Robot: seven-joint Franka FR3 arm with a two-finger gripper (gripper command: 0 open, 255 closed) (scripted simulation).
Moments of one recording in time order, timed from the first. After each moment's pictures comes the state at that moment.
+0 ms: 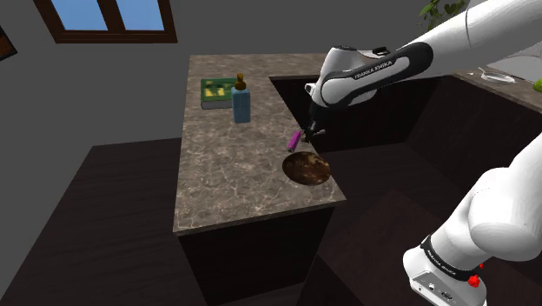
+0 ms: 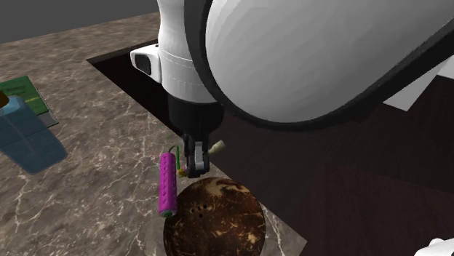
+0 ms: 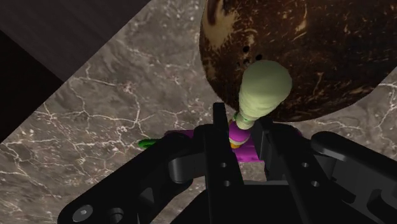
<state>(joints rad) 0.17 -0.03 -0.11 -2.29 0.10 2.40 -0.56</state>
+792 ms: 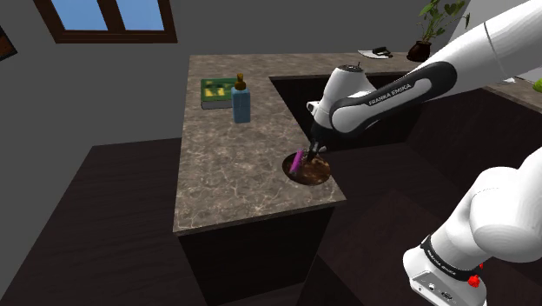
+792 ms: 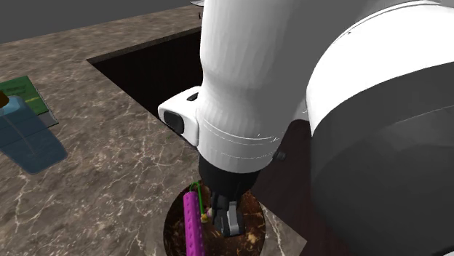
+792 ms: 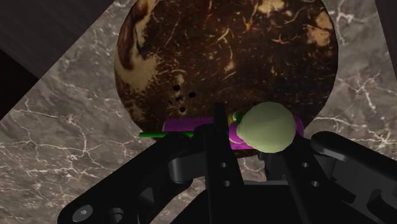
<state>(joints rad) 0.22 -0.14 -0.04 -2.52 0.08 2.52 -0.44</state>
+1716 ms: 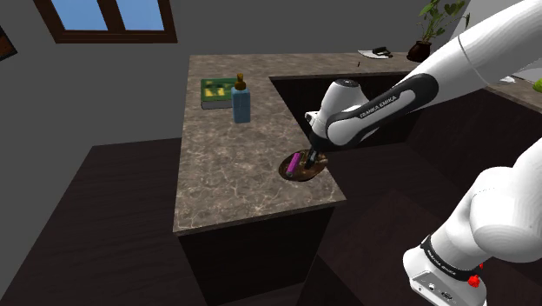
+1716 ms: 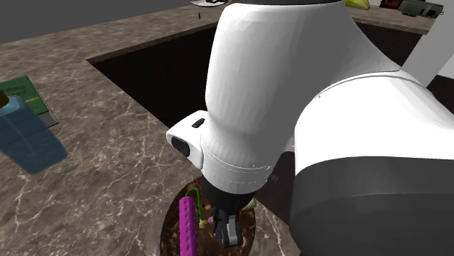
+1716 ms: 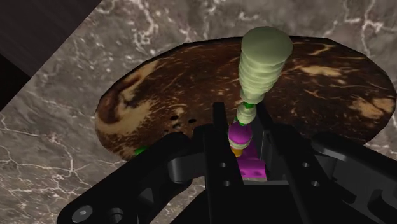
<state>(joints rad) 0.23 -0.06 -0.04 -2.55 0.11 2.64 -0.46</state>
